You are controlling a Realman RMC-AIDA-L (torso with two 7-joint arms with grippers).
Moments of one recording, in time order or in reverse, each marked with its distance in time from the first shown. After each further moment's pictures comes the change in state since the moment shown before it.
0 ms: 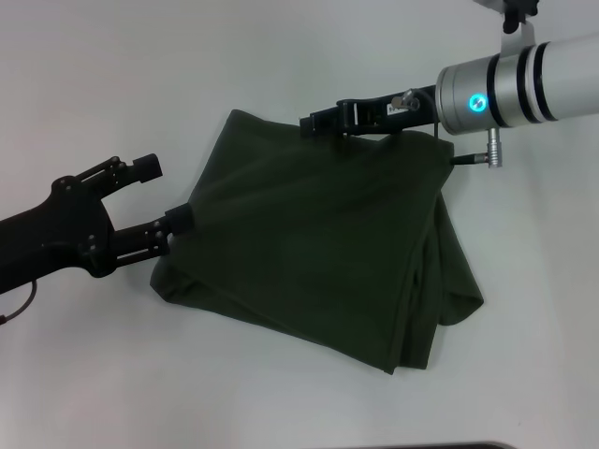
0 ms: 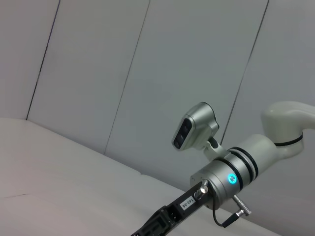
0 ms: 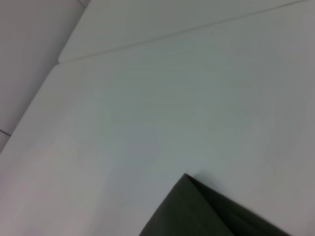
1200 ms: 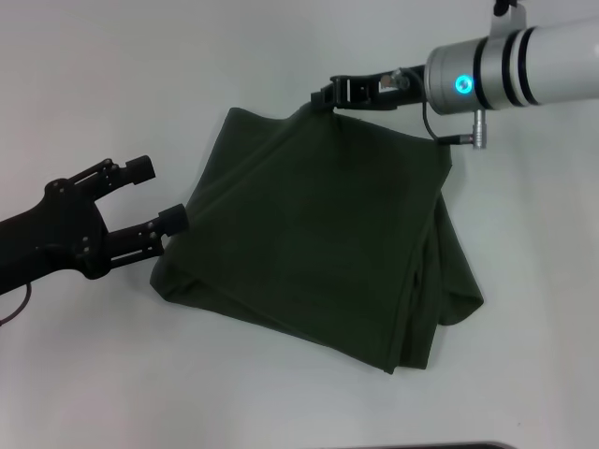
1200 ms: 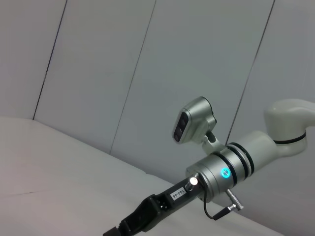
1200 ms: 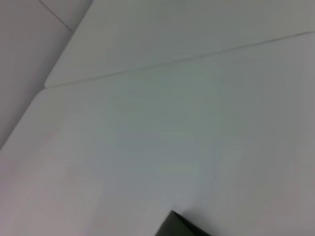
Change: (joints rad) left arm 0.011 0.002 -0.007 0.000 -0.002 -0.002 0.002; right arm 0.031 0.007 -0.025 0.016 0.046 0.107 -0.005
